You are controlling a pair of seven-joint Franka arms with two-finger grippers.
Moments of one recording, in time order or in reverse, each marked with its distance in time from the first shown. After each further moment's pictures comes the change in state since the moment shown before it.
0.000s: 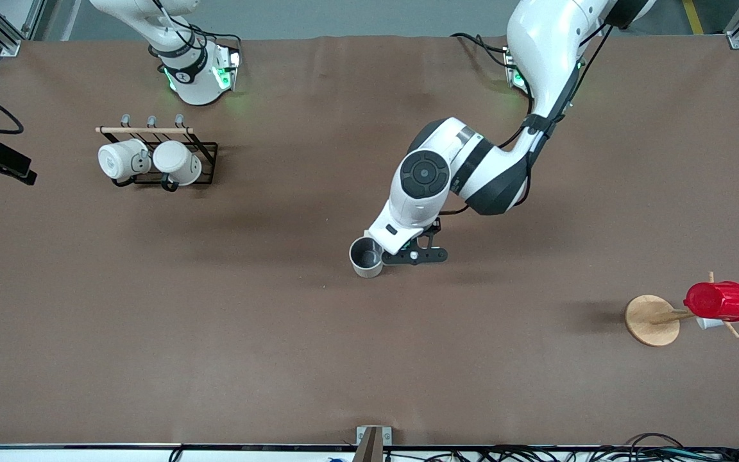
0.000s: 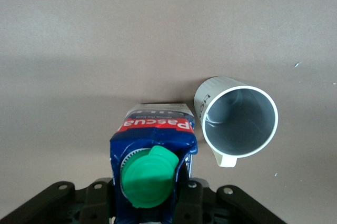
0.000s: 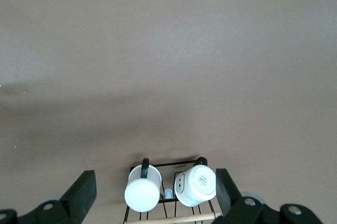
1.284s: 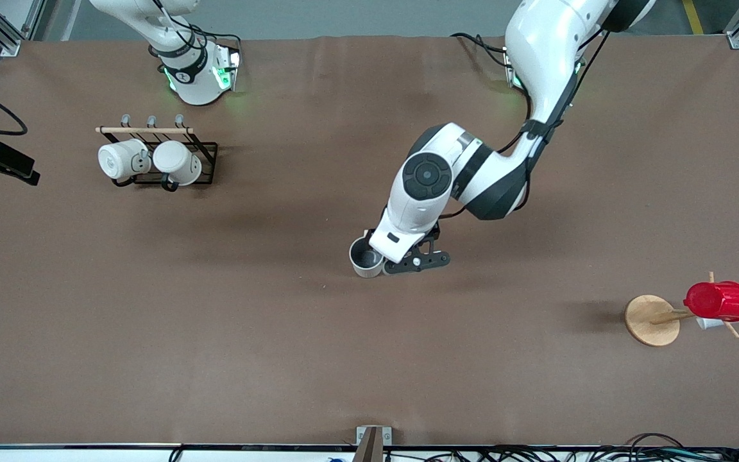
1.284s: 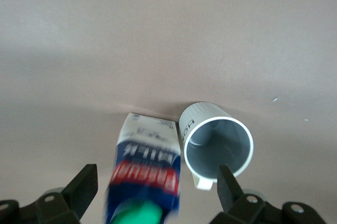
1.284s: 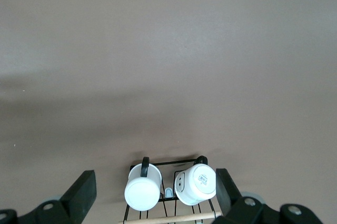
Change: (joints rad) left arm 0.005 -0.017 0.011 0.049 0.000 0.014 -0.115; right arm 0.001 0.000 -0.001 -0.004 0.000 -0.003 -0.001
